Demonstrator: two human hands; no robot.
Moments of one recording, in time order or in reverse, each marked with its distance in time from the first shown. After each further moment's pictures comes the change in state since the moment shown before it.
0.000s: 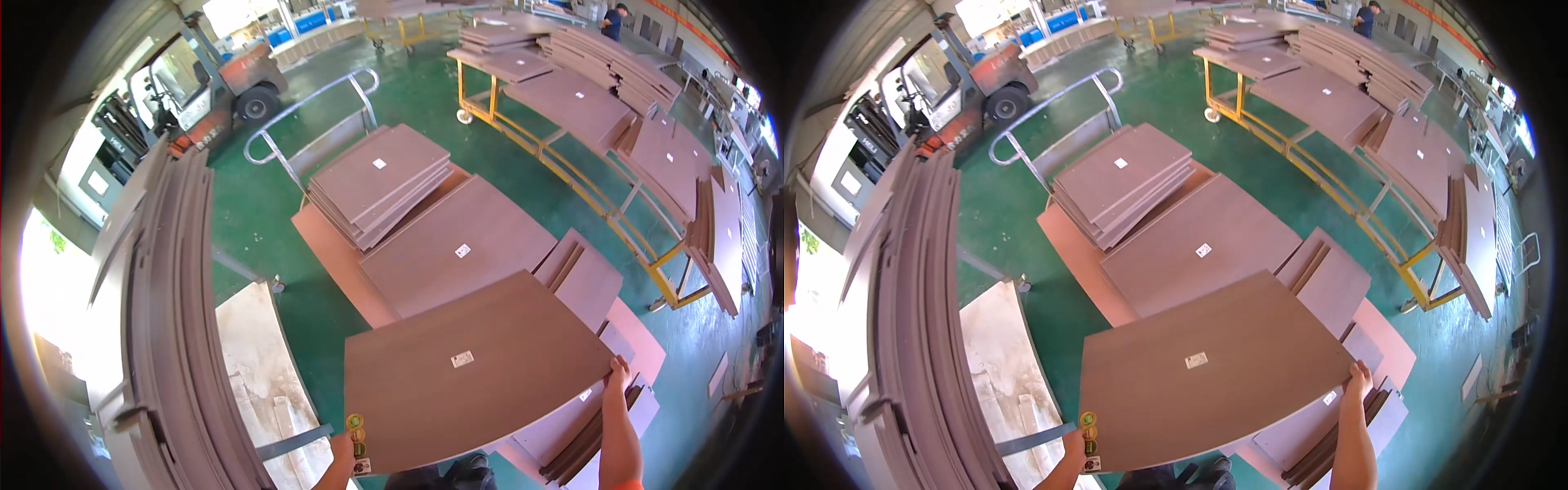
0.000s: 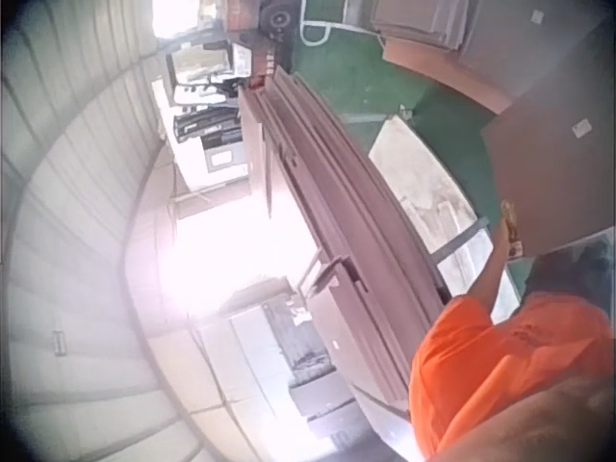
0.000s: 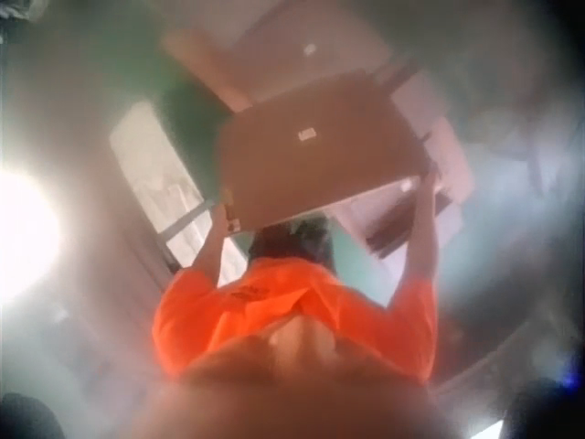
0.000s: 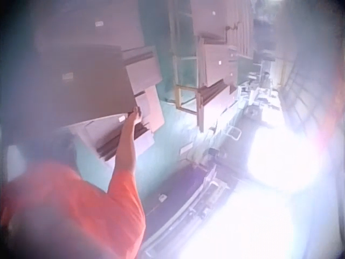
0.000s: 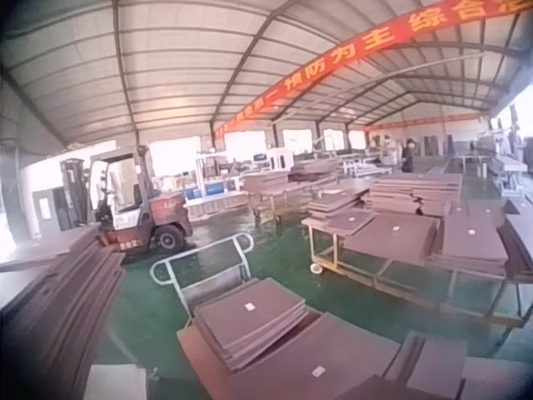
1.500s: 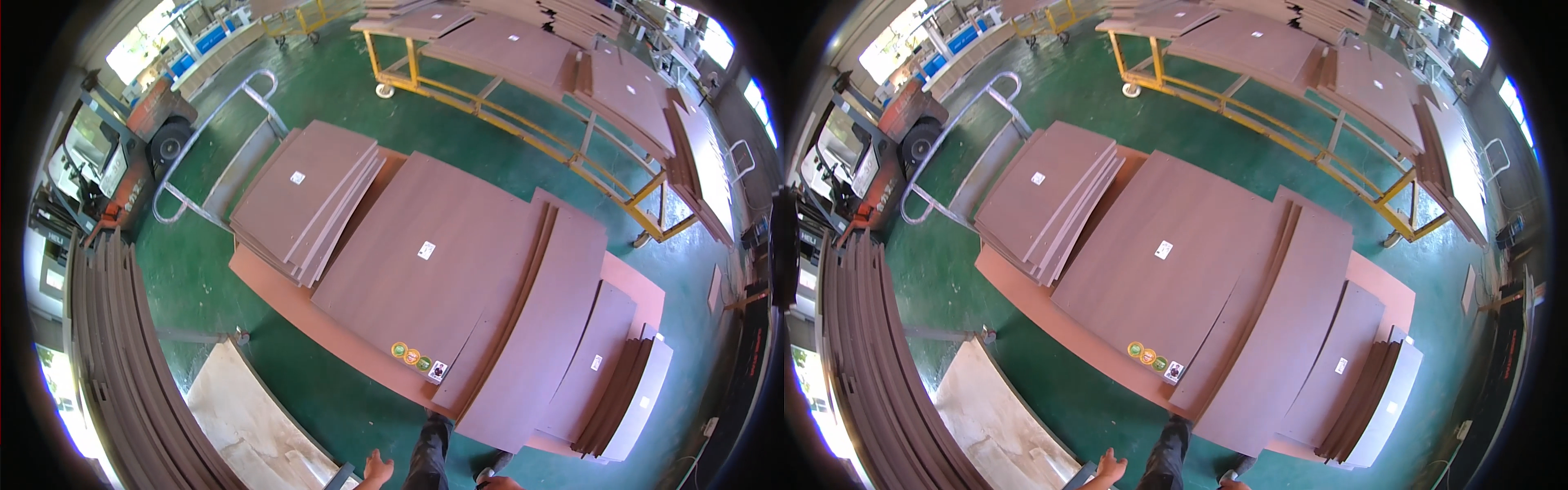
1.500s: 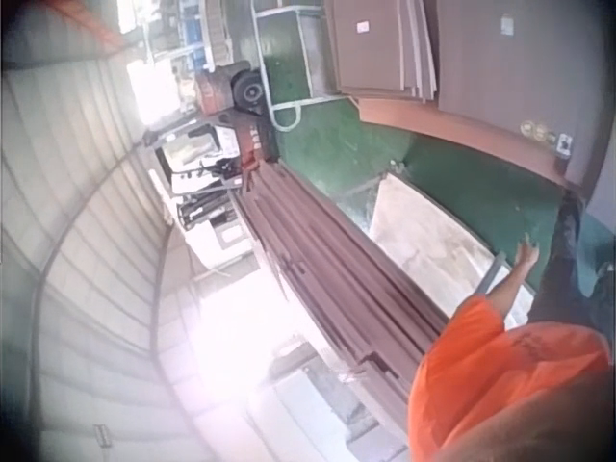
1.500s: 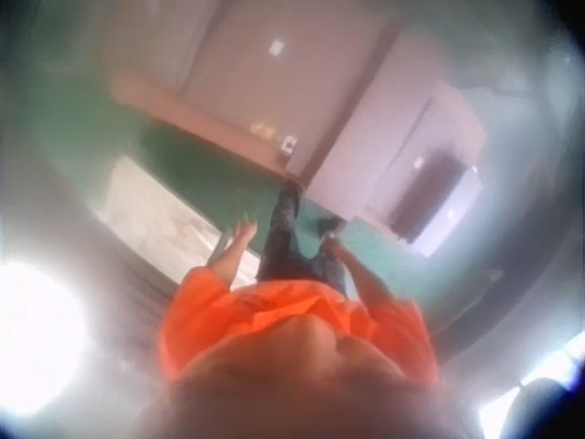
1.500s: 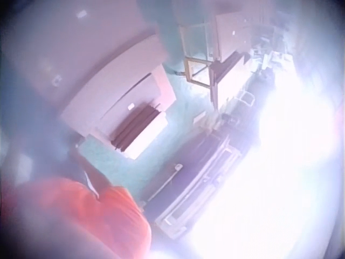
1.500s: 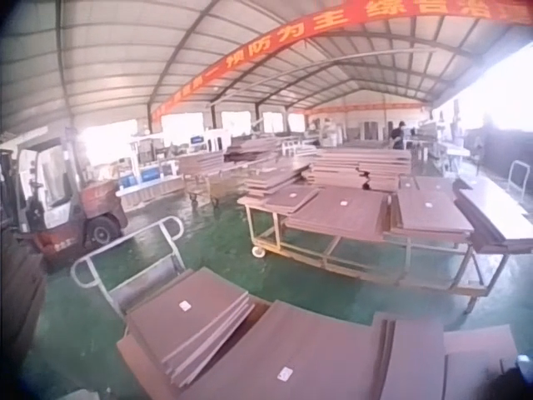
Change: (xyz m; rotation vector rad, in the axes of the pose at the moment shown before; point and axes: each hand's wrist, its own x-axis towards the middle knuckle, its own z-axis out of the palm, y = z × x) left_hand 0.097 0.021 0.094 1.366 -0.476 0.438; right_hand -0.327 0.319 0.011 -1.018 -1.019 0.354
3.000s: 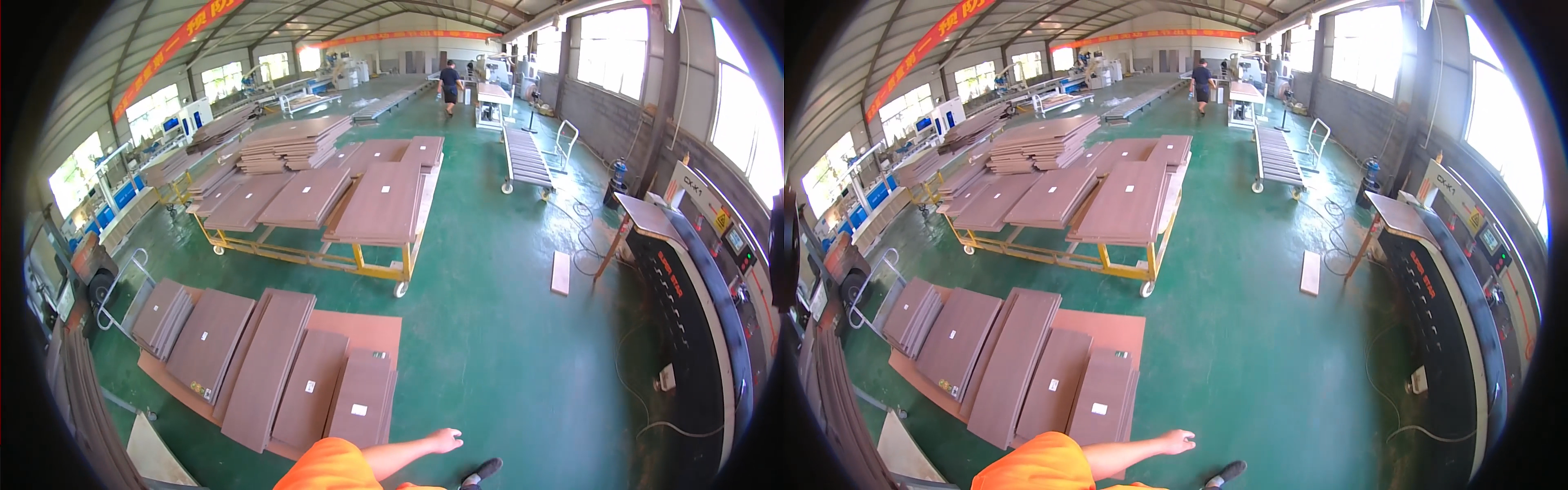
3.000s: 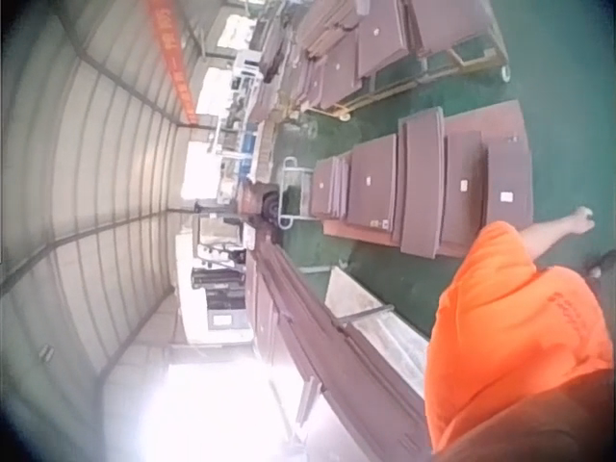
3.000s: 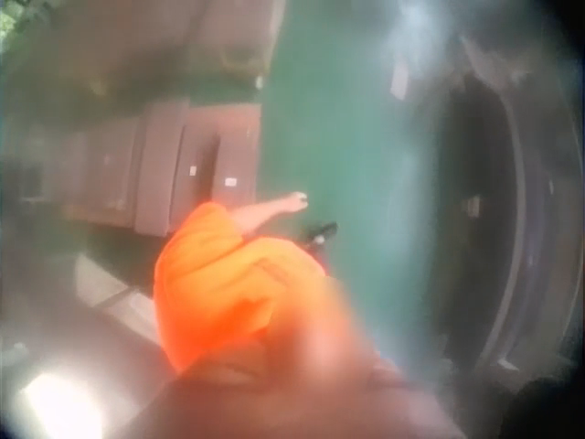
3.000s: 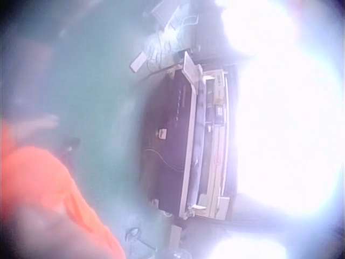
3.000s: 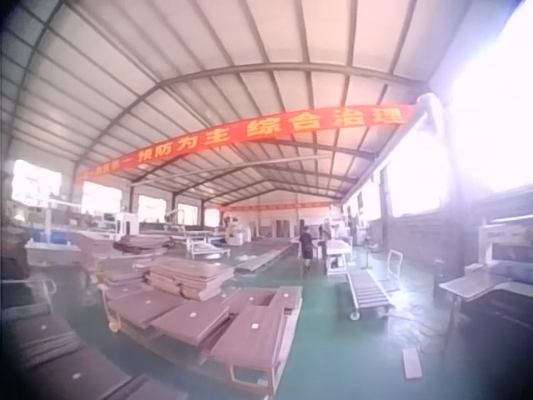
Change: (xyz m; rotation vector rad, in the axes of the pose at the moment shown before) left_hand -0.729 0.764 0.744 0.491 -0.534 1.148; right_hand -0.747 0.836 -0.314 1.189 1.172 0.338
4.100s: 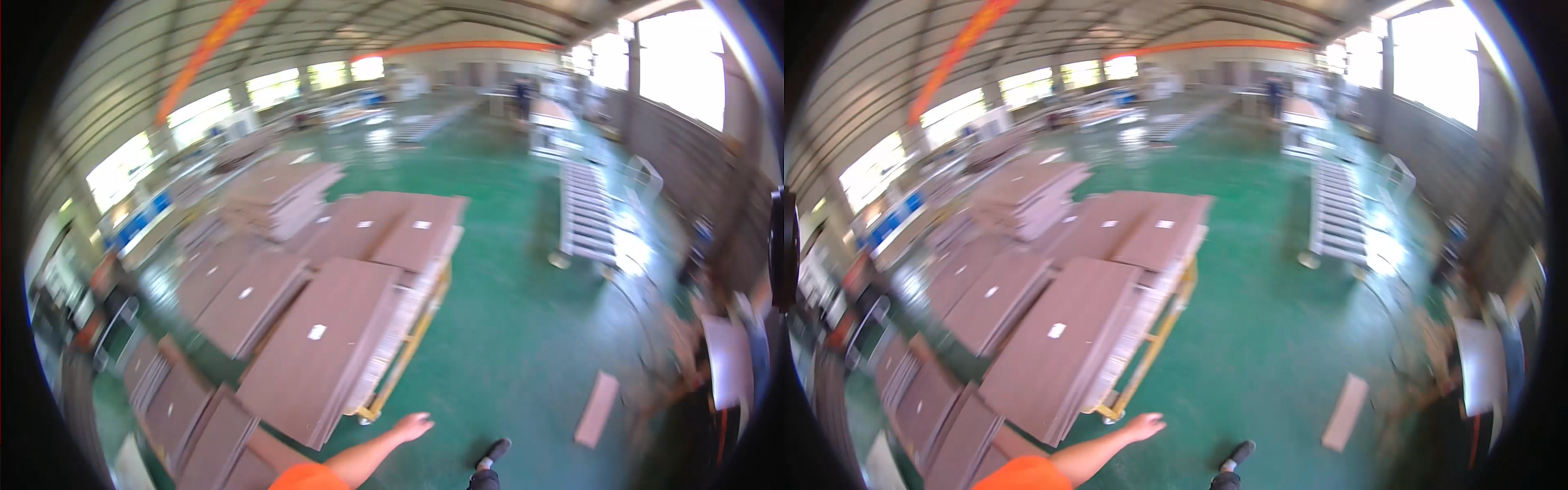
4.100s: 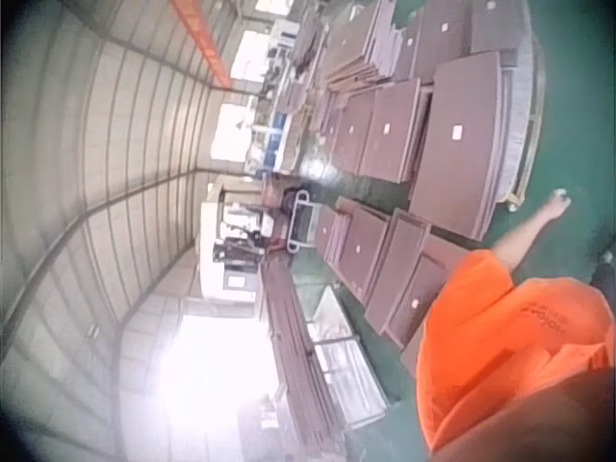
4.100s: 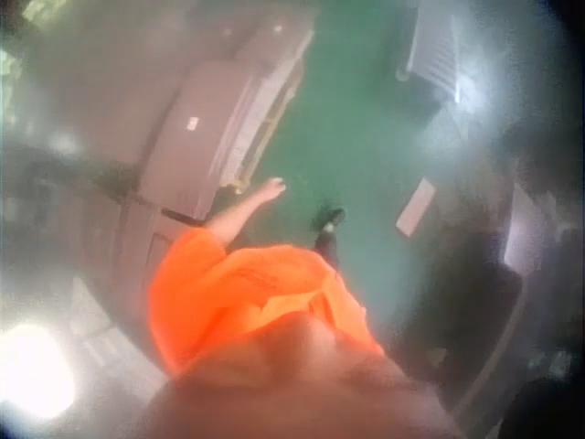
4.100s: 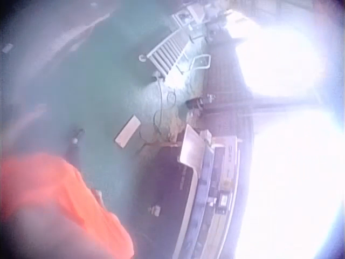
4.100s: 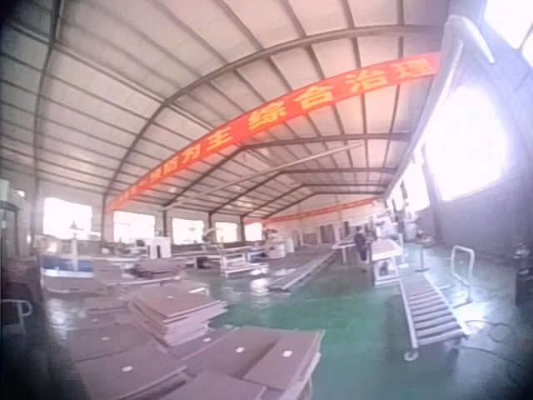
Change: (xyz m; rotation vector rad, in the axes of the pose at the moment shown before) left_hand 0.731 0.141 -0.709 -0.044 0.551 -0.142; right_hand 0.783 -0.715 0.232 -0.605 -0.409 -0.195
